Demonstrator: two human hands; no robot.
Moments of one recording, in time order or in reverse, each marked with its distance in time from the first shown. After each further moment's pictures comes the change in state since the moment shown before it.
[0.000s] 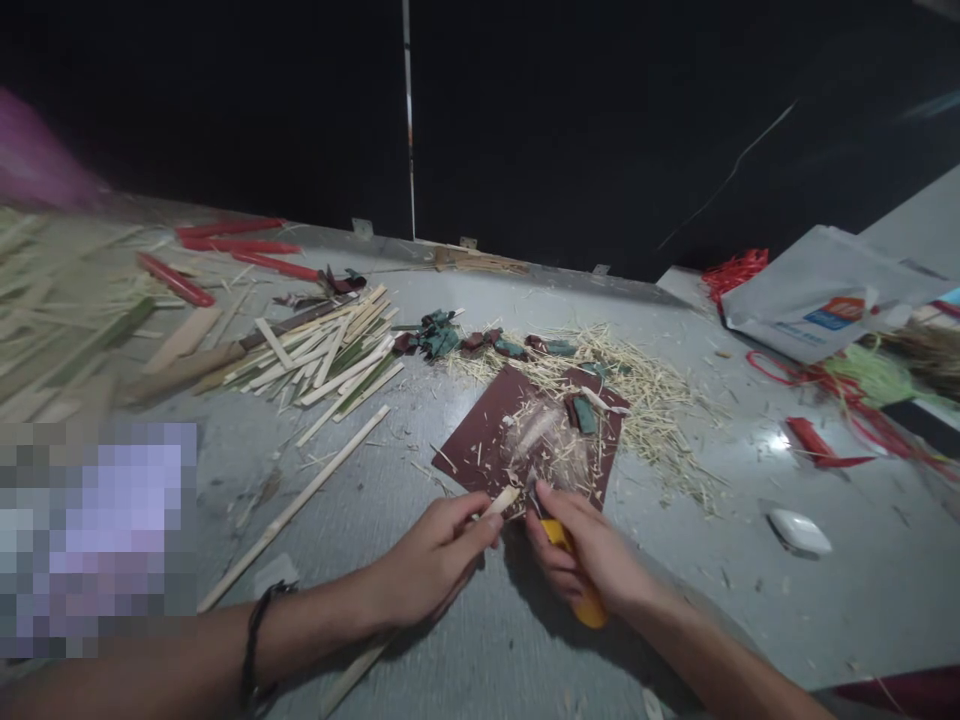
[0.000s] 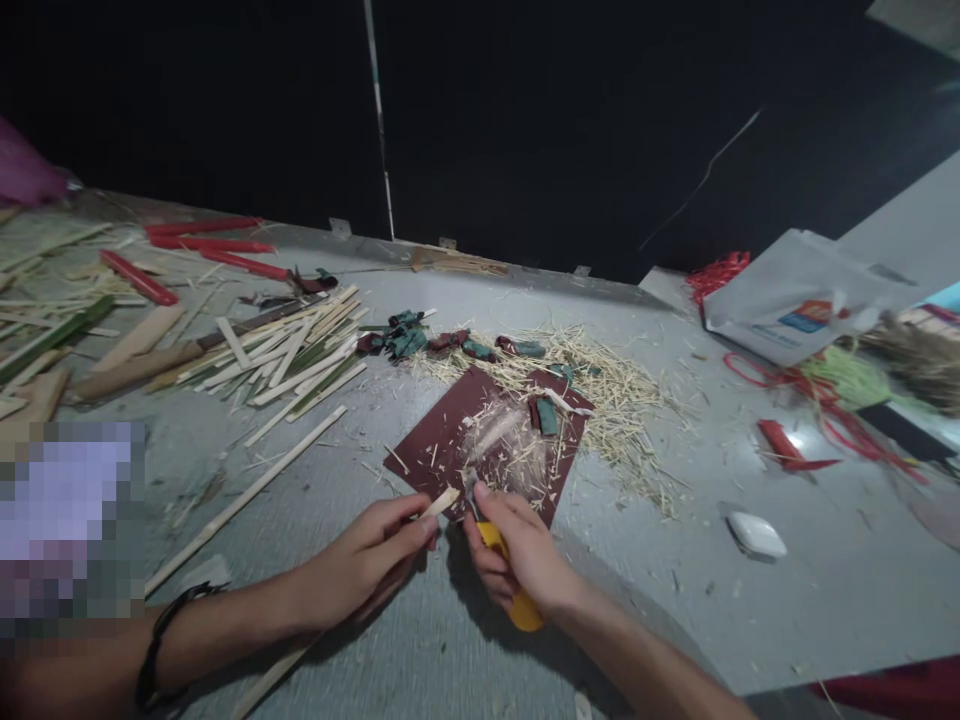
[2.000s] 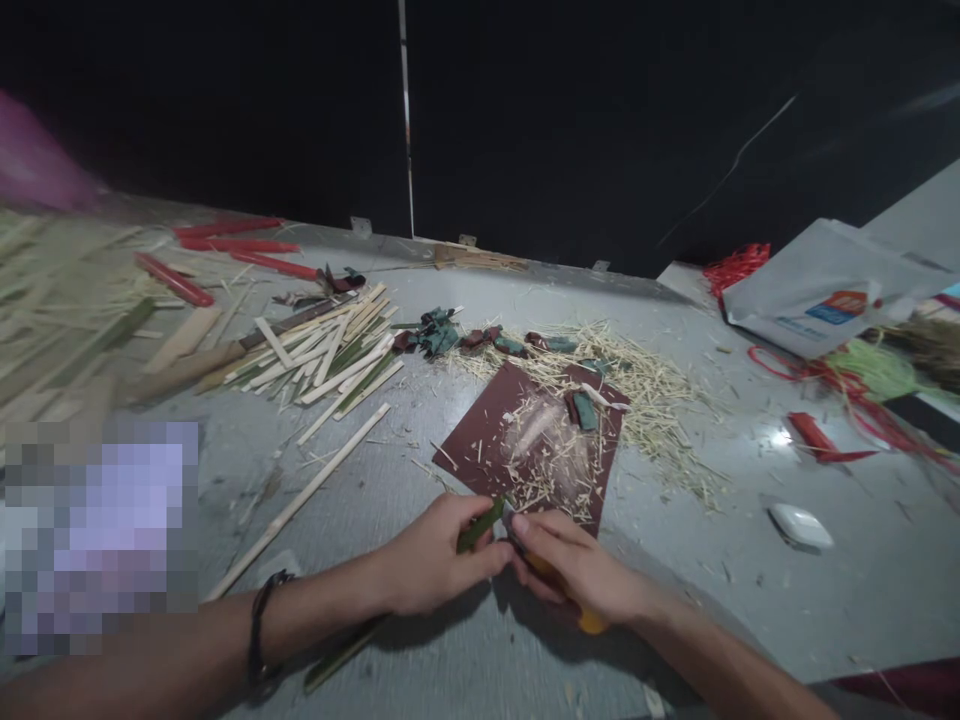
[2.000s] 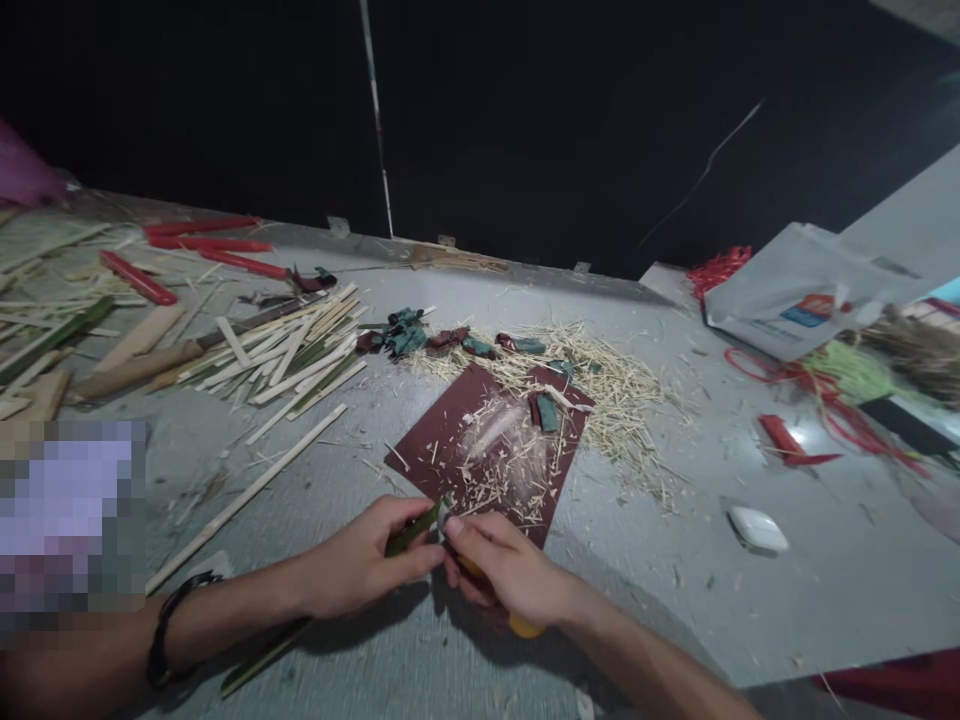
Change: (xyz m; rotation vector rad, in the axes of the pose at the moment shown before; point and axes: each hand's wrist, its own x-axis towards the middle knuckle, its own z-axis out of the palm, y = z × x) left_hand 0.004 0.003 -0.010 0.240 -0.076 0.072; right_hand -0.001 0.012 -0.001 -0.263 -0.209 -0.002
